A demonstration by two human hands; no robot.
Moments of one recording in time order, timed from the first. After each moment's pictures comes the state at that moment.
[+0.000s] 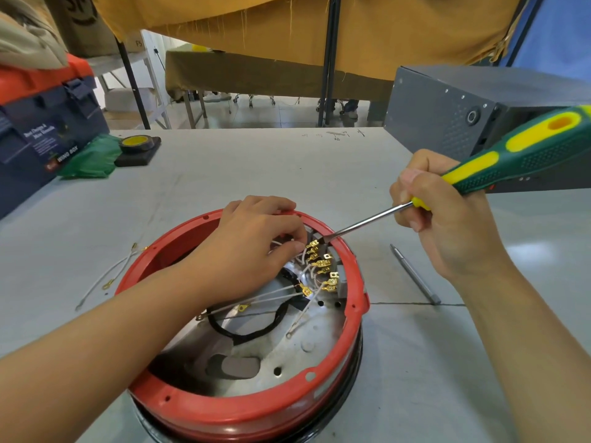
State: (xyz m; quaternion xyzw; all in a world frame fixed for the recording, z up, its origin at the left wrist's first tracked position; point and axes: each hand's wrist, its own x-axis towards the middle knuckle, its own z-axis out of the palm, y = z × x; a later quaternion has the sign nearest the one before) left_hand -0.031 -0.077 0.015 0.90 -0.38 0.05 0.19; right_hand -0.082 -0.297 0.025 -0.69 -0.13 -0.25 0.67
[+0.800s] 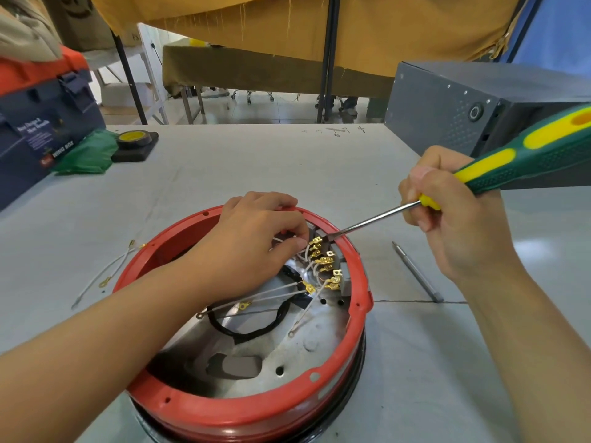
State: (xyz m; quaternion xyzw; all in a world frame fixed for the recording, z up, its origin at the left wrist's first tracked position) left_hand -0.030 -0.077 0.015 0.90 -0.38 0.05 0.20; right_hand -0.086 -0.294 0.023 -0.68 -0.13 -0.28 0.66
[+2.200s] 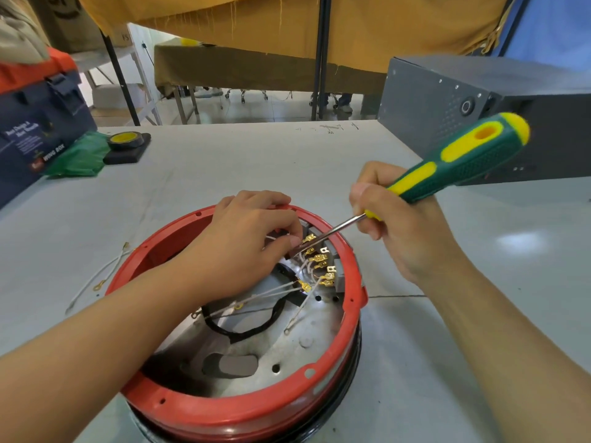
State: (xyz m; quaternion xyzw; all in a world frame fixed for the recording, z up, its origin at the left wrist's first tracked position) left_hand -0.031 -0.078 0.017 0.90 -0.38 0.04 0.20; right_hand -0.080 -0.267 0.013 -0.71 -0.14 -0.21 0.66
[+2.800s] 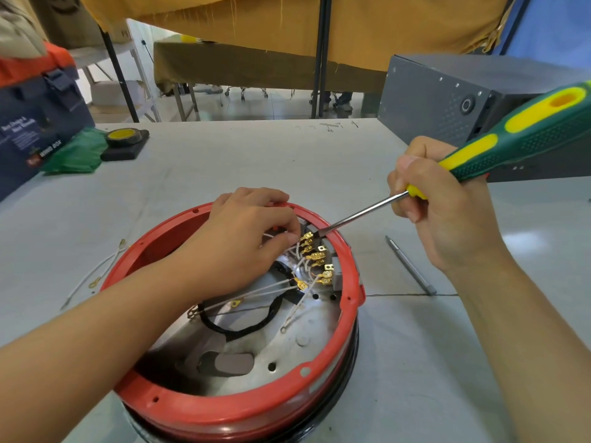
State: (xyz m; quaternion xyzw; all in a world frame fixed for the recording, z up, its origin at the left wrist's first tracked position) left_hand -0.031 -0.078 0.017 0.90 -0.38 0.04 0.20; right_hand -0.084 -0.290 0.026 -0.68 -0.12 -0.27 0.67
